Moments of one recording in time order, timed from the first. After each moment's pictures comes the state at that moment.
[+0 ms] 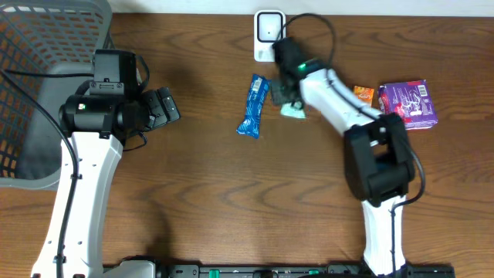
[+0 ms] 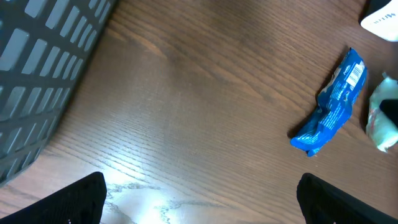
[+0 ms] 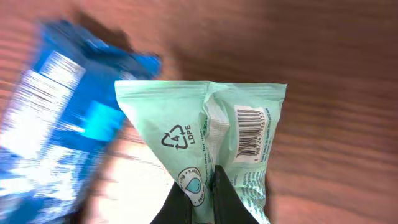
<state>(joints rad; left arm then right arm) -0.04 1.41 1.38 -1.10 0.02 -0.43 0.37 2.24 1.75 -0.69 -0.01 0.24</state>
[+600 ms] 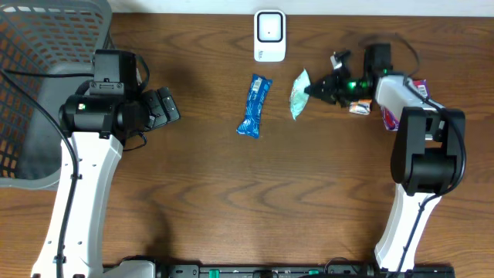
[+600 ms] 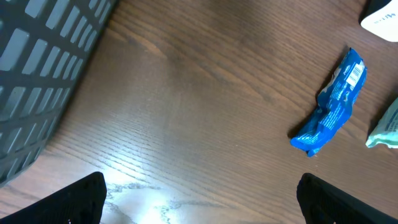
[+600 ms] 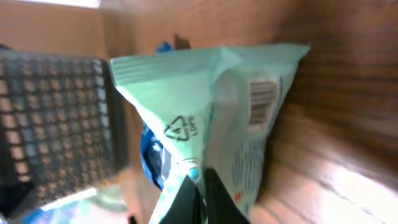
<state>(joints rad) -0.04 1.40 1.38 -1.10 0.02 -0.43 -0.03 2.24 1.47 -0.36 -1.04 0.37</state>
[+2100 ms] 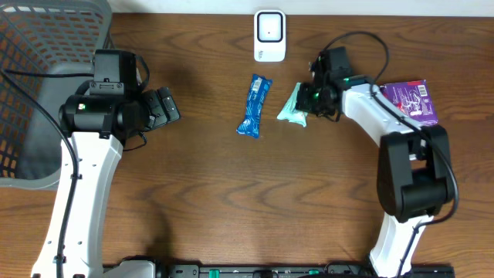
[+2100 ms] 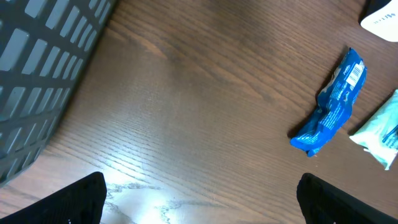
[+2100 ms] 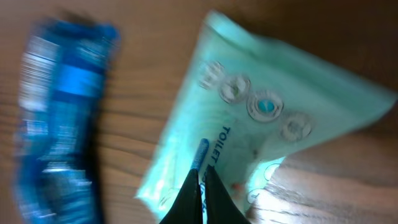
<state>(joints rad) -0.04 1.40 1.38 -1.10 0.02 -0.43 0.23 2.05 1.39 -0.50 -0.25 0.41</state>
